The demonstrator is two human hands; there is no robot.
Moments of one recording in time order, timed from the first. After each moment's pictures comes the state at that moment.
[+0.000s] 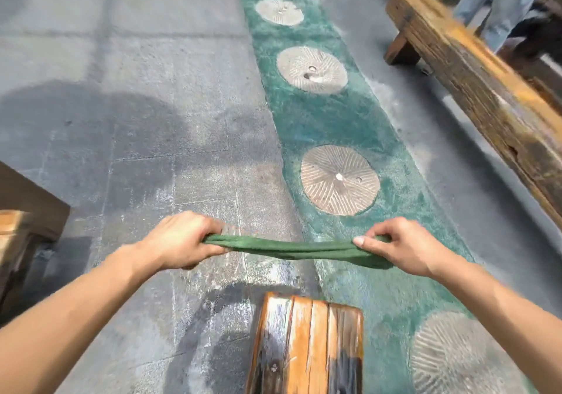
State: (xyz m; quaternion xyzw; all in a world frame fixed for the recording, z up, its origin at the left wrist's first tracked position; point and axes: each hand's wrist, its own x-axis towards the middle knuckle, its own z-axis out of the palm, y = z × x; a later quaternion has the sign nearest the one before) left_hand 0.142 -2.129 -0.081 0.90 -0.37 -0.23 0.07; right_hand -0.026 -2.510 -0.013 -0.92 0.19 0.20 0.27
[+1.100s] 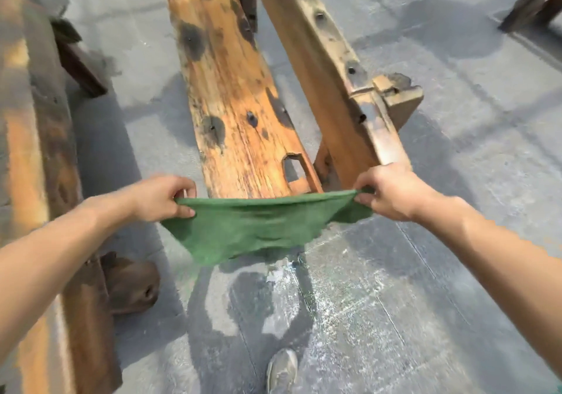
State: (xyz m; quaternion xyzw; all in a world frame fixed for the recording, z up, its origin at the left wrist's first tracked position) left_hand 0.076 -1.556 0.030 0.88 0.35 -0.22 0.24; right_hand 0.429 -1.799 0.055 -0.80 -0.56 0.22 -0.05
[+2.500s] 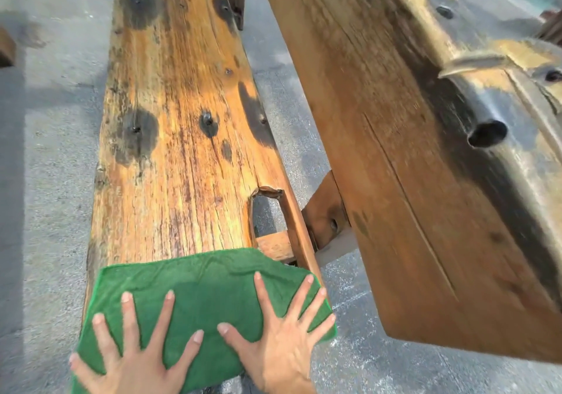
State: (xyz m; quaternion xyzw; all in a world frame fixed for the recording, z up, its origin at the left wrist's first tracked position) left_hand 0.191 -1.643 -0.366 0.74 0.65 -0.08 0.17; right_hand 0.363 -1.706 -0.366 -0.91 -0.38 0.16 0.01
